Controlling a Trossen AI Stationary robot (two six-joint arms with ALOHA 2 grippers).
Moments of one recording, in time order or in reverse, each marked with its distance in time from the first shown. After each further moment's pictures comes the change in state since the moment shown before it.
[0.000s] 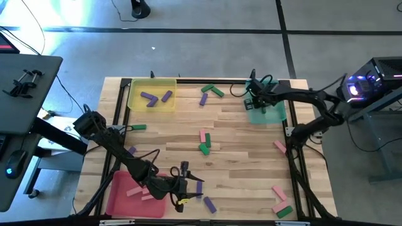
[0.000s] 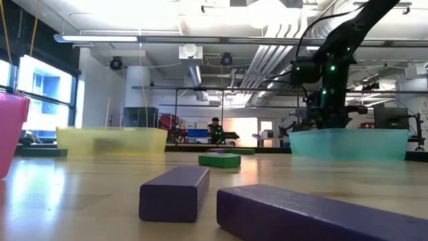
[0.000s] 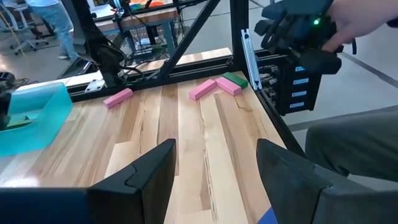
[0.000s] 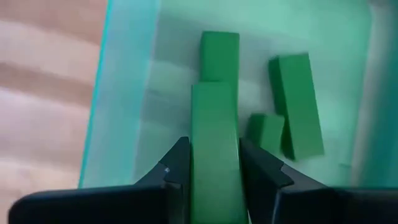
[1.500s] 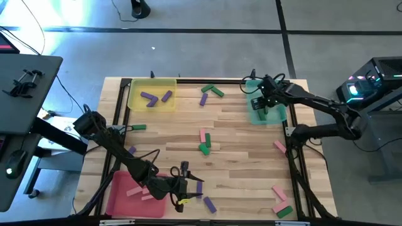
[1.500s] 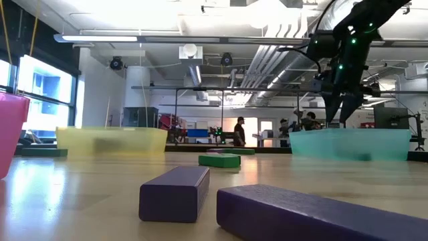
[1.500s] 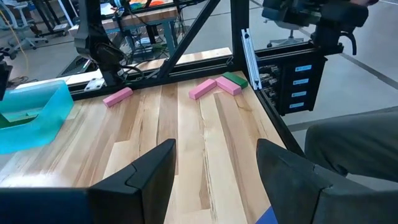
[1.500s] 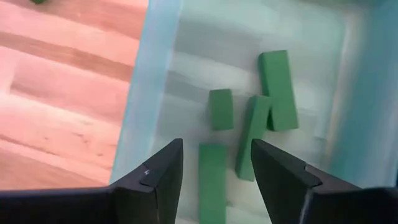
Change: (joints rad) left arm 0.000 0.000 0.000 -0.002 0.000 -0.009; right arm -0.012 -0.288 -0.003 -0.164 -0.101 -0.058
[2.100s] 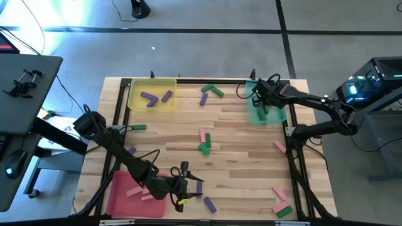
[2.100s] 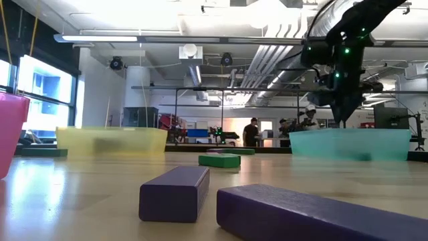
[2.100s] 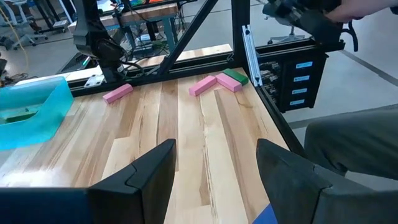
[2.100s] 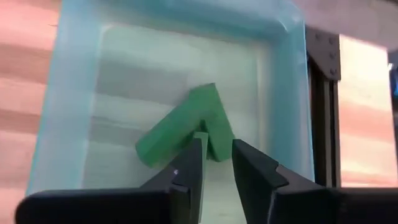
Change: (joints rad) left arm 0.000 0.000 0.000 -0.015 0.000 -0.011; right arm 0.060 0.079 0.000 0.002 0.358 0.110
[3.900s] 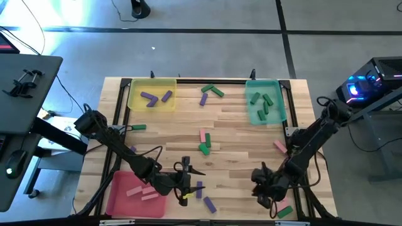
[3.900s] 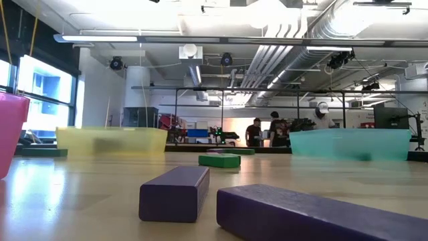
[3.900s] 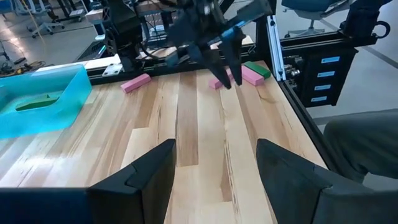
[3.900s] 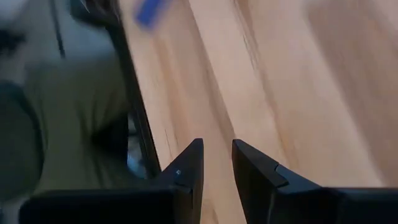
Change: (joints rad) left arm 0.047 0.000 0.000 -0.036 -0.015 -0.026; right arm 1.552 0.166 0.000 0.489 -0.383 0.649
